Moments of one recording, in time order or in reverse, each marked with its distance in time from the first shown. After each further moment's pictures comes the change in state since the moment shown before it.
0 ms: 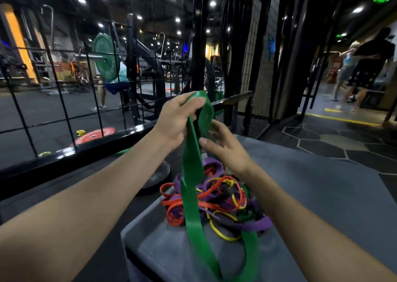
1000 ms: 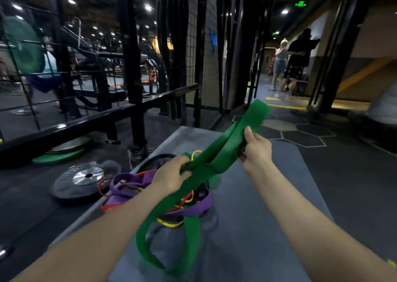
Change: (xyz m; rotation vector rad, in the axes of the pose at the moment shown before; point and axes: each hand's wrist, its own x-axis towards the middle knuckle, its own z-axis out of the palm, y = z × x) left_hand -0.031 -0.182 0.070 1.088 -0.388 0.033; right_hand -0.084 0.018 -0.146 0.418 0.986 0.386
